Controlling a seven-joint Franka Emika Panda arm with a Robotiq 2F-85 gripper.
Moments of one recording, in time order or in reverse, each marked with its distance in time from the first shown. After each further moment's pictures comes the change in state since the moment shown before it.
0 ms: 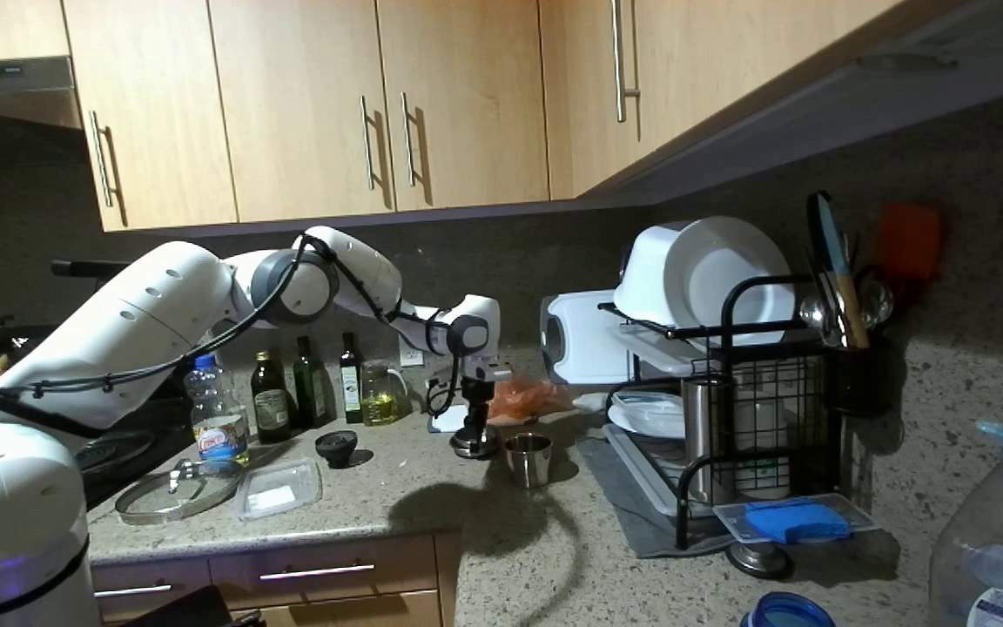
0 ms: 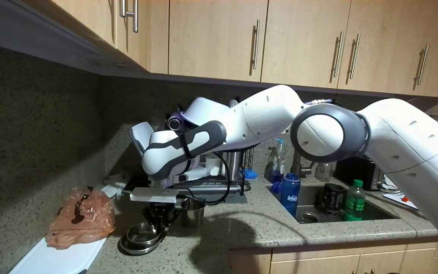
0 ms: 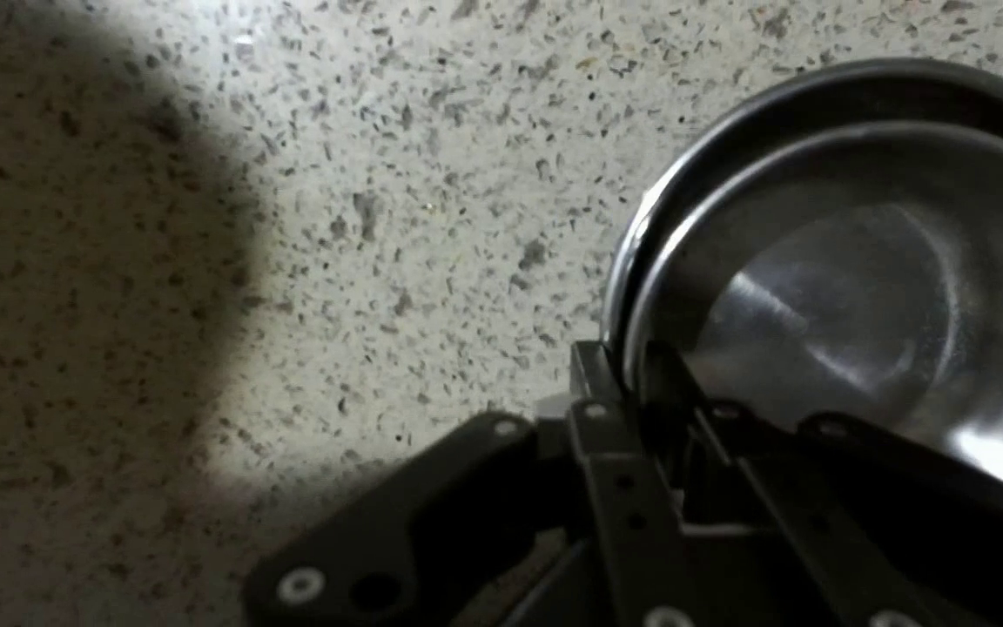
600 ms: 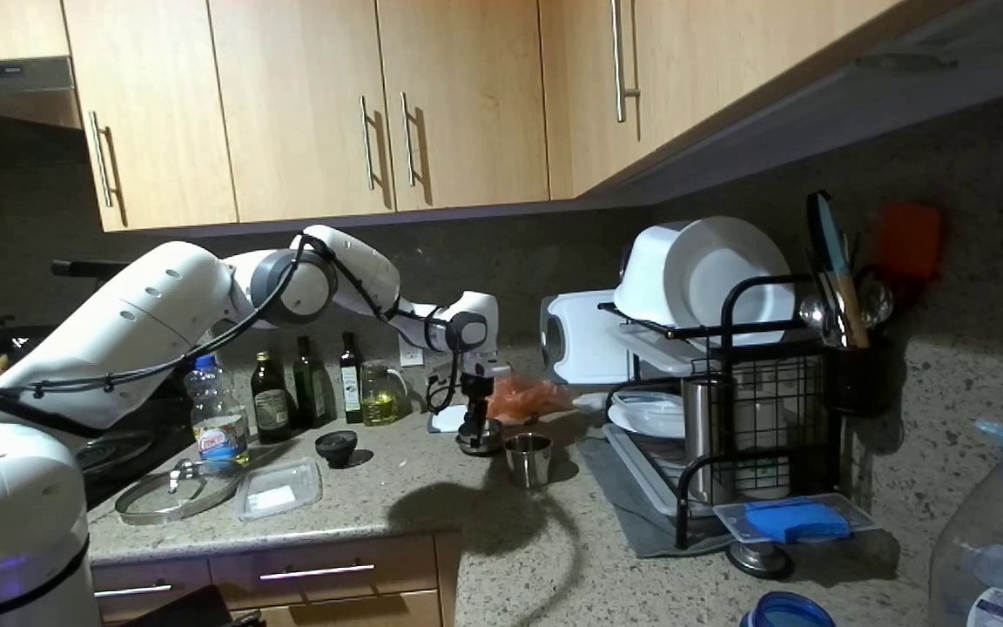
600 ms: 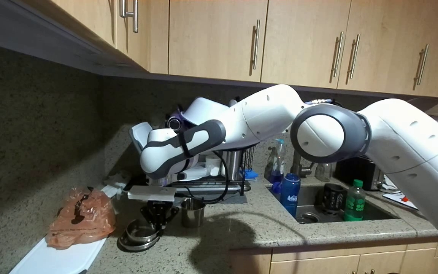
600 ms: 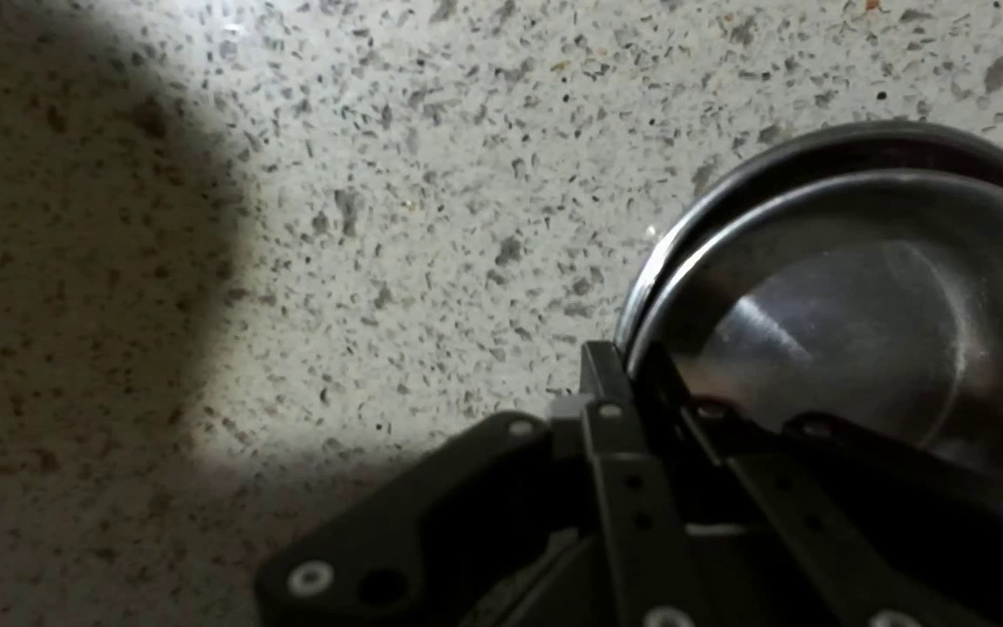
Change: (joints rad) arm 0.009 0.000 -0.002 0.016 -0.006 0.000 0.000
